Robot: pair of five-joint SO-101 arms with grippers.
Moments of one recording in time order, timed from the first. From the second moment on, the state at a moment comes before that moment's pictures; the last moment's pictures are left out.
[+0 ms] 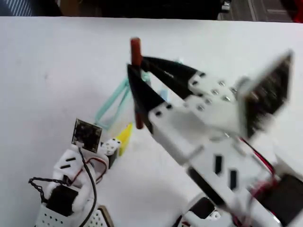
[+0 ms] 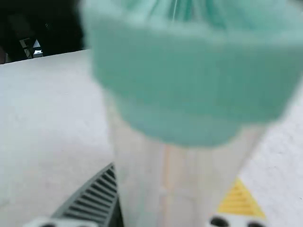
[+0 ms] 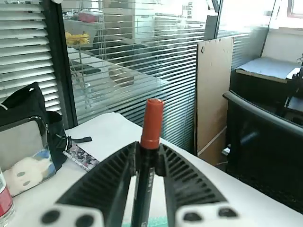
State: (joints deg) left arm 15.7 -104.3 86.5 50.5 2.9; right arm -44.0 -31.3 -38.6 80.6 1.6
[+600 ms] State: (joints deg) left arm 15.7 -104.3 86.5 50.5 2.9; right arm -41.2 -31.2 -3.0 48.0 1.4
